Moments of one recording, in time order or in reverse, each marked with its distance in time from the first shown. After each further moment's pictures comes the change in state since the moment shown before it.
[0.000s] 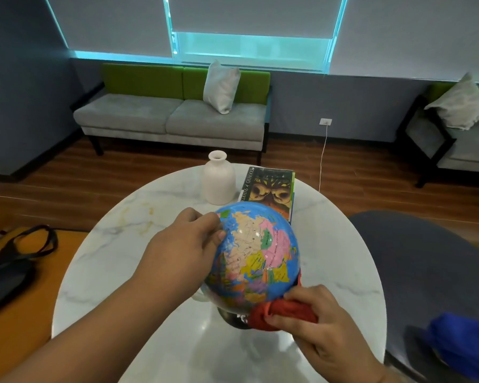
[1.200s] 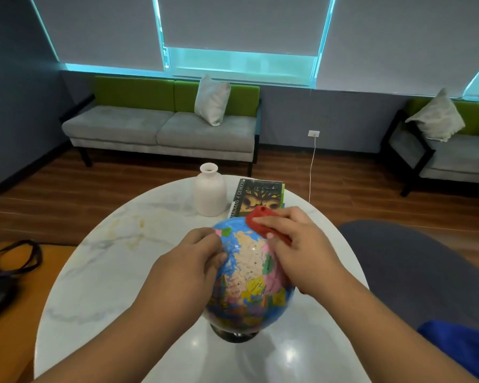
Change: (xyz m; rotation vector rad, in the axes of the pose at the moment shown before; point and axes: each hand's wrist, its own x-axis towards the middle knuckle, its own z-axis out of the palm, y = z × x) left_hand -0.014 0.013 0.004 -0.132 0.000 0.067; right_hand 0.130 -0.013 -0.044 0.210 -0.025 0.519
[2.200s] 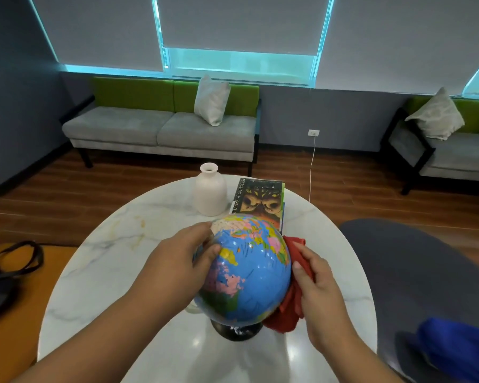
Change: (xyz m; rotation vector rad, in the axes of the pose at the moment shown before) left_hand 0.010 -0.013 -0.007 -0.138 0.041 -0.038; right_hand -0.057 0.051 0.044 0.671 0.288 0.413
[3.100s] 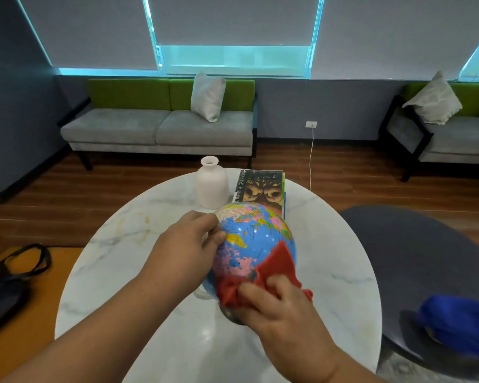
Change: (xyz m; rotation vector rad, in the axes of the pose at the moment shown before) left_hand 0.002 0.003 0.001 0.112 -0.008 0.007; right_hand -0.052 0.007 0.021 -1.059 -0.284 -1.162
